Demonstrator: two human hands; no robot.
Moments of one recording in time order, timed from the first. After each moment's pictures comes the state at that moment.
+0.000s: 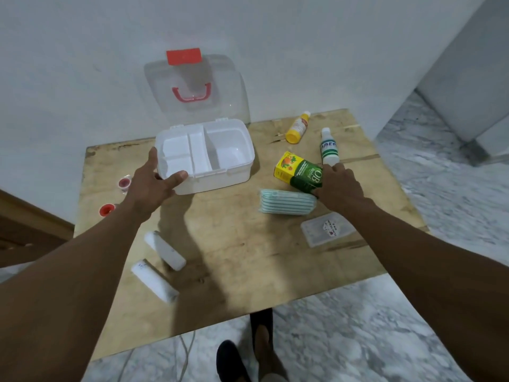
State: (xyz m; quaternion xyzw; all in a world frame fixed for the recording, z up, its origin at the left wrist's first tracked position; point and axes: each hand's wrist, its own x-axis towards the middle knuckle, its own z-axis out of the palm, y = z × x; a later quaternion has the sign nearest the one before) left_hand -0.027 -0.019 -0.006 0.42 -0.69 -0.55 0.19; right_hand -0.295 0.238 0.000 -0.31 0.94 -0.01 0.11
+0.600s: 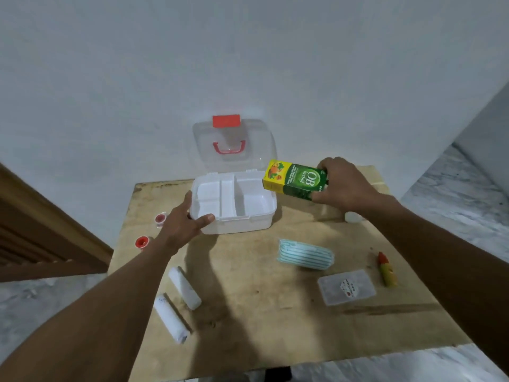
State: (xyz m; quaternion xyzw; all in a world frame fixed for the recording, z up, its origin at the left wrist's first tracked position) left_hand -0.028 -0.014 0.009 0.43 -0.72 -0.52 0.17; right_hand -0.316 0.168 0.108 -0.47 0.86 -0.15 0.11
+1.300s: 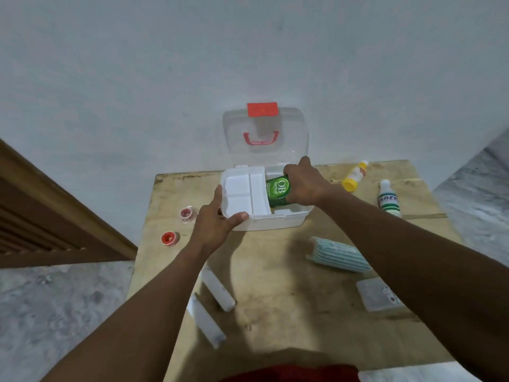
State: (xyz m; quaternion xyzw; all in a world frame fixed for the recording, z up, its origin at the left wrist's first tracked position) left_hand -0.020 -0.025 -0.010 0.39 -0.76 -0.48 0.20; right_hand -0.238 0.046 0.060 -0.51 0.84 -0.04 0.17
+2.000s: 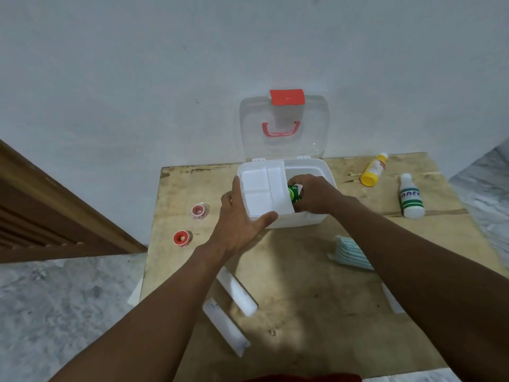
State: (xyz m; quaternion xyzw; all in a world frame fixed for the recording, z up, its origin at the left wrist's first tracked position) left_hand -0.029 -0.037 -0.027 0.37 -0.79 -0.45 0.17; right_hand -0.223 0.035 0.015 -0.48 0.83 -0.11 0.25
